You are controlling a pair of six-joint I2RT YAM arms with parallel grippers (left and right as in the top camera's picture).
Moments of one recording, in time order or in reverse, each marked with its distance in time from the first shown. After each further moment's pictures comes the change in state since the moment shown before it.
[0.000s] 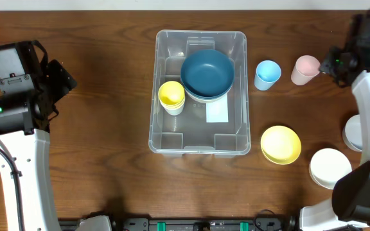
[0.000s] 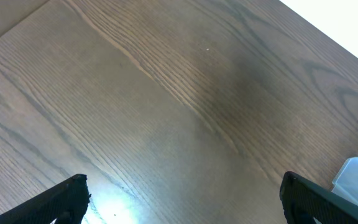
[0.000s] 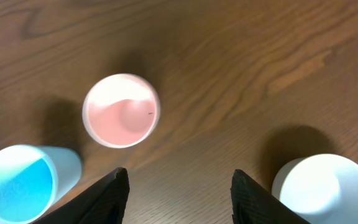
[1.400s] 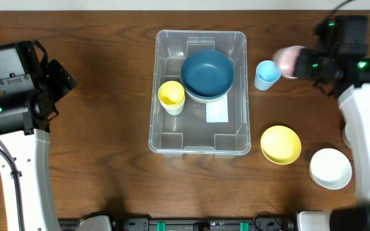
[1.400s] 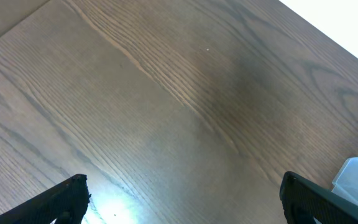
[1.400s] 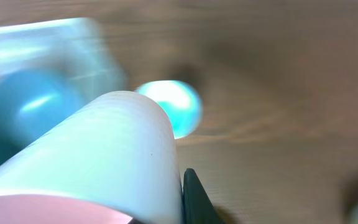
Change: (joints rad) left arm 0.000 0.000 0.000 0.000 0.000 0.000; right arm 0.274 -0.187 -0.011 -0.072 -0.235 -0.126
